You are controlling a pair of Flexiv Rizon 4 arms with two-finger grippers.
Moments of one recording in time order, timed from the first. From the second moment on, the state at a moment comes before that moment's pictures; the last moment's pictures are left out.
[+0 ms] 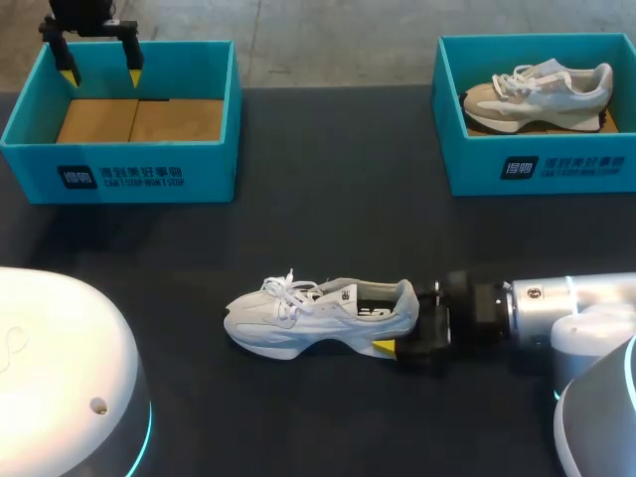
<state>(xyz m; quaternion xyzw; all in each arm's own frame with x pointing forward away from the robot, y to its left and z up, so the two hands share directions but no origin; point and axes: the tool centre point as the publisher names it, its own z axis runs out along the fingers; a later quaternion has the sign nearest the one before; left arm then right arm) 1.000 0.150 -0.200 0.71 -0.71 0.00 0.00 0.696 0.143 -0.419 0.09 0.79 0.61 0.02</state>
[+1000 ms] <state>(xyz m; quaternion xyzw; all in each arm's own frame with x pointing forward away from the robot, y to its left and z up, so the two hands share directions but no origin) 1.000 0.150 -0.200 0.71 -0.71 0.00 0.00 0.697 0.149 -0.419 0.09 0.78 0.62 0.03</state>
